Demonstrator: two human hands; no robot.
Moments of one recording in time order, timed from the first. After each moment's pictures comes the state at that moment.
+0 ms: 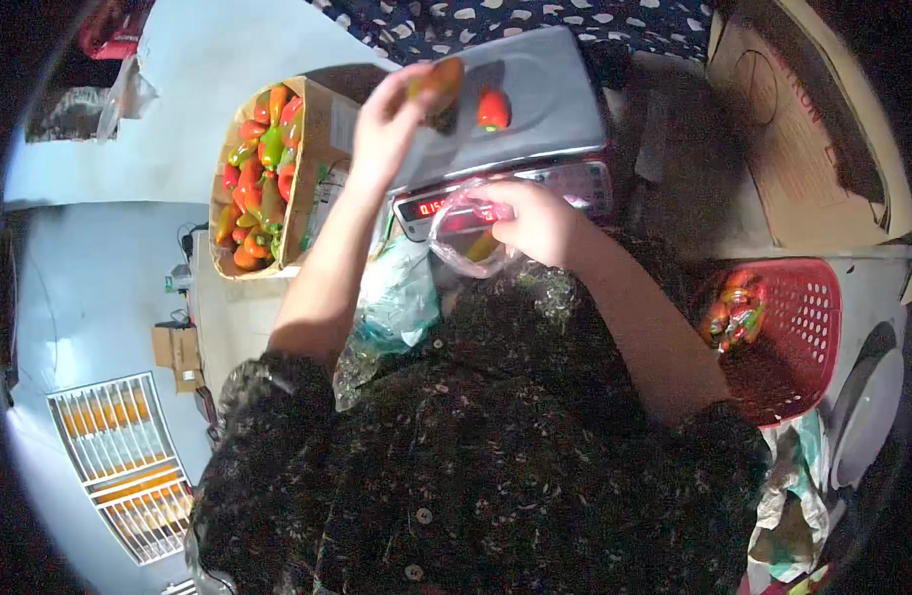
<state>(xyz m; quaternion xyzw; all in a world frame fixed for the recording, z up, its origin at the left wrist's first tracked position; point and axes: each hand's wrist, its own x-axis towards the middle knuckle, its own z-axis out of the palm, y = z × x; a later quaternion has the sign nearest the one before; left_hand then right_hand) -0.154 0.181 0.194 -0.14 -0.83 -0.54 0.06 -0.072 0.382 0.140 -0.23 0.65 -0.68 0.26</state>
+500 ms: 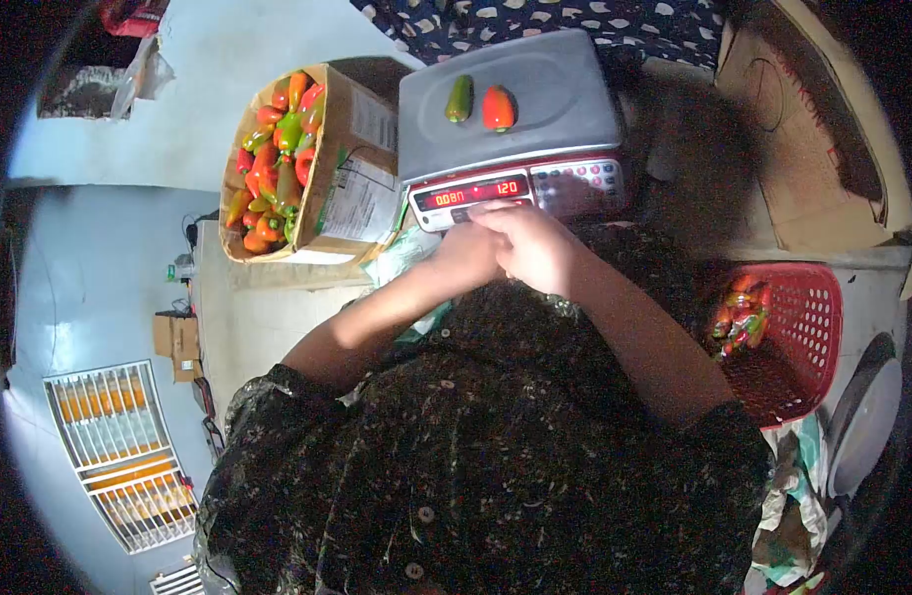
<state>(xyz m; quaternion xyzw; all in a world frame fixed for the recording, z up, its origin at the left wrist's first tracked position) -0.034 0.196 0.132 -0.29 -0.93 -0.08 -0.19 -0.038 0.356 0.134 -0.28 0.70 -0.63 0.20</state>
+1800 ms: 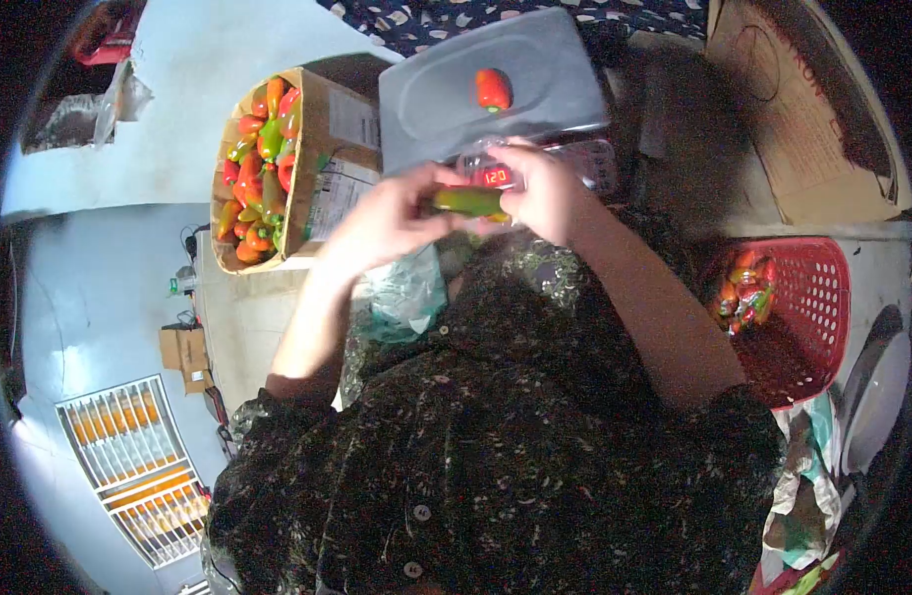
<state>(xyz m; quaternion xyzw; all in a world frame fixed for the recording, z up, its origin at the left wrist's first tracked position) -0.059 0.181 0.240 -0.15 -0.90 -0.33 -0.25 -0.073 0.374 0.108 -0.25 0.75 -0.61 0.05</state>
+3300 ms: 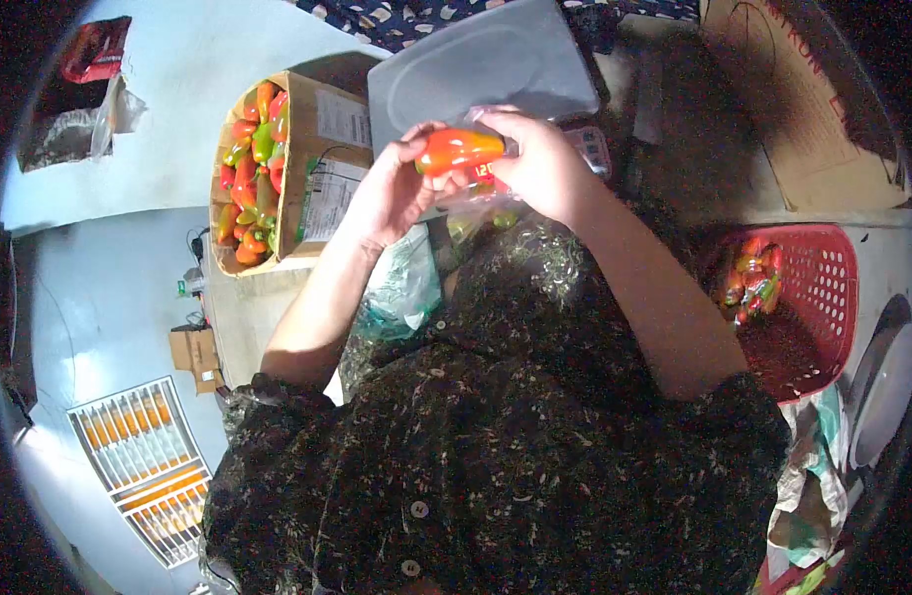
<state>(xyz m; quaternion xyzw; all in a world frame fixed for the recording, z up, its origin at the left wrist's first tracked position) -0.080 0.190 0.192 0.03 -0.56 -0.78 -0.28 -0.084 0.381 0.132 -0.18 0.67 -0.71 0.10</state>
